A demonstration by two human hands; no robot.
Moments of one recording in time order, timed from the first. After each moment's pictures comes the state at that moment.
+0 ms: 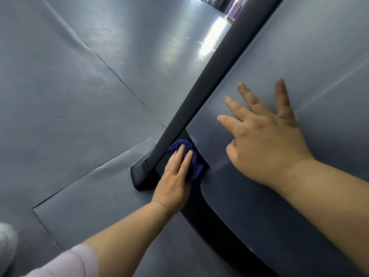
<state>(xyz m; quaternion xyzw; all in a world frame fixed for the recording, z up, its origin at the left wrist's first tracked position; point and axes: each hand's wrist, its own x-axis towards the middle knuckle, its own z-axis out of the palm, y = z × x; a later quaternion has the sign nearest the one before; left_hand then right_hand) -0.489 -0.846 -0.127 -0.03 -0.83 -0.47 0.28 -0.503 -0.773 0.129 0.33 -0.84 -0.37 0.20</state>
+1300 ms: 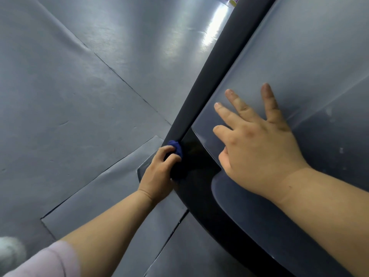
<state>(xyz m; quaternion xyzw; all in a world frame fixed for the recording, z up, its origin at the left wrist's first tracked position) -0.519 -0.907 -0.157 -0.06 -0.86 -0.44 0.26 -0.516 -0.776 0.088 0.38 -0.86 -0.27 0.20</state>
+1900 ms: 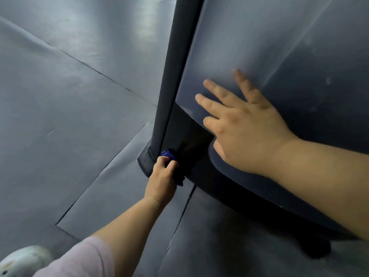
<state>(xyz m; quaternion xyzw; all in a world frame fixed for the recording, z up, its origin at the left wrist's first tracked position) -0.482 -0.887 -0.196 -0.04 -0.92 -0.38 0.07 -0.499 -0.754 0.060 0.40 -0.85 -0.28 0.18</state>
